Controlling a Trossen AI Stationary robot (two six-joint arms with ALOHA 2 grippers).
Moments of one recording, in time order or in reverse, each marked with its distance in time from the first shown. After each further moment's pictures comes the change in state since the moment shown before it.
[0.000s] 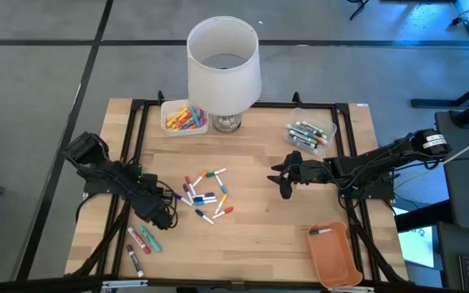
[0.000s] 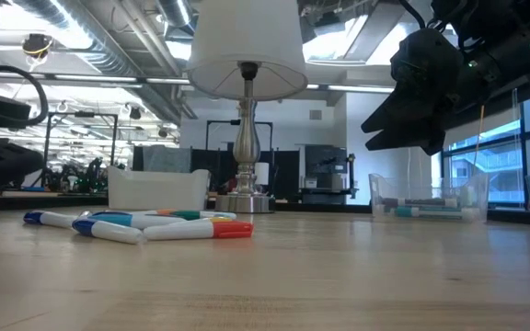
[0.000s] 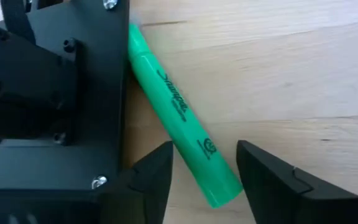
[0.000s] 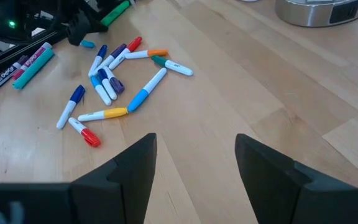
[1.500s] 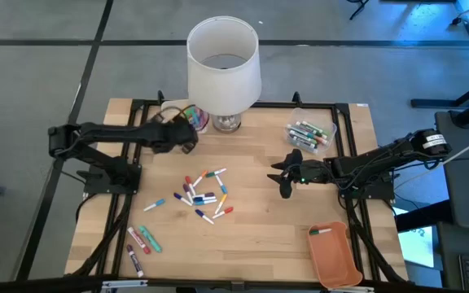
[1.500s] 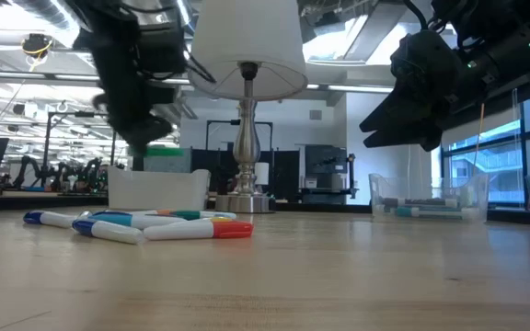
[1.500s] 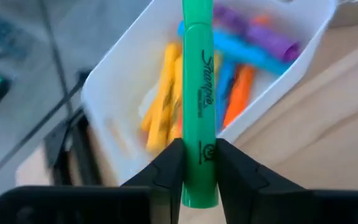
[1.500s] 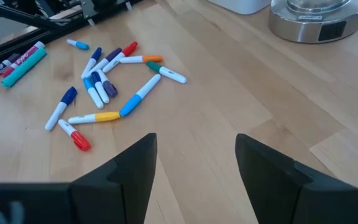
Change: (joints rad) left arm 1.002 -0.324 0.129 0.388 -0.515 1.800; right arm 0.000 0.000 0.000 0.011 0.036 -0.062
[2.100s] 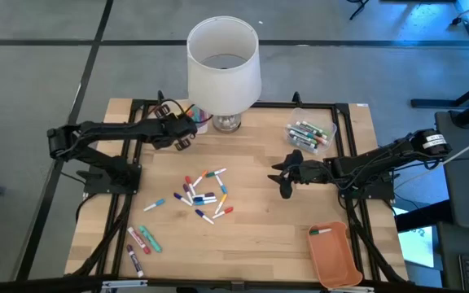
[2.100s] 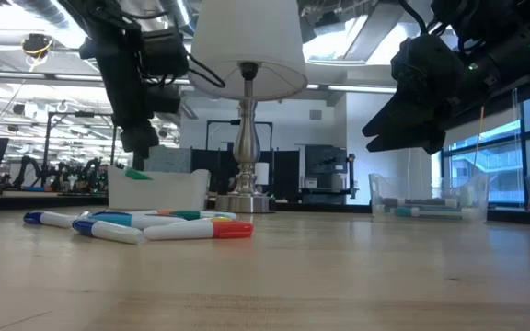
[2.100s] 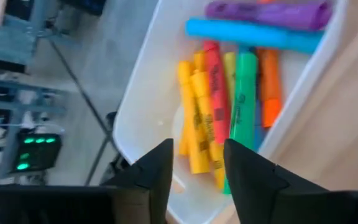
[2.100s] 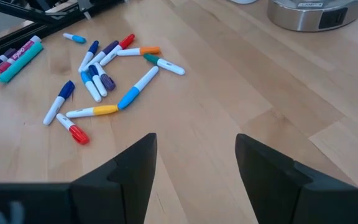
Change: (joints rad) left arm 0.092 -0.001 -0.019 0.101 -0.027 0.486; right arm 0.000 0.000 0.000 -0.028 -0.010 0.027
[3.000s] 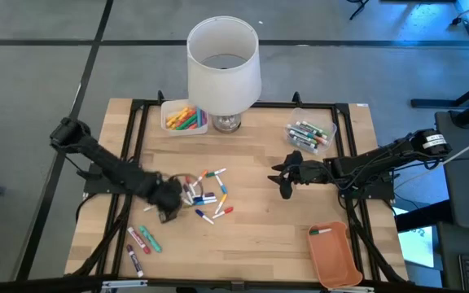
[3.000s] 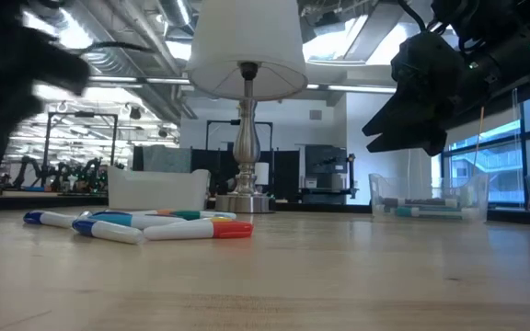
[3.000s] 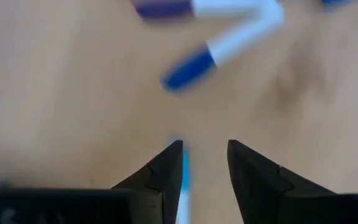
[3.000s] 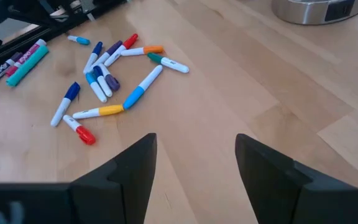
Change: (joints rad) left arm -0.910 0.023 0.014 -0.346 0.661 -1.028; right arm 0.000 0.000 0.000 0.002 -0.016 0.036
